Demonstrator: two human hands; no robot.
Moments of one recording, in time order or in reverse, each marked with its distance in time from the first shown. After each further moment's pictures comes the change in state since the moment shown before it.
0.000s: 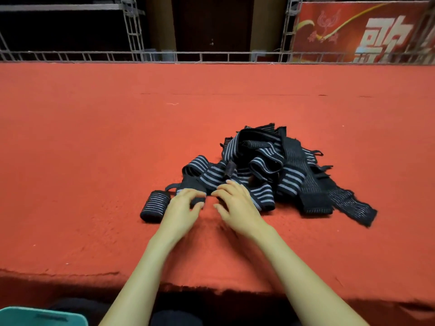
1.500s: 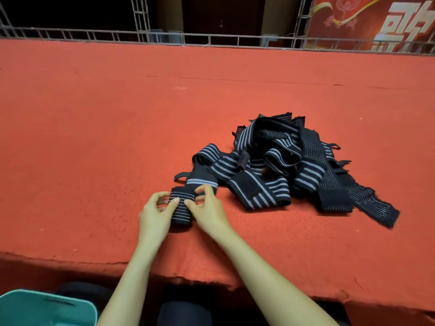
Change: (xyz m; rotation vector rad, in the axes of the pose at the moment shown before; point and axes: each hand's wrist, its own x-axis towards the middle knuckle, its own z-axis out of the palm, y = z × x) left_hand -0.036 -0.052 -0.021 -0.388 0.307 -0.488; right_hand 0.024 -0.081 0.058 0.668 -0.088 0.482
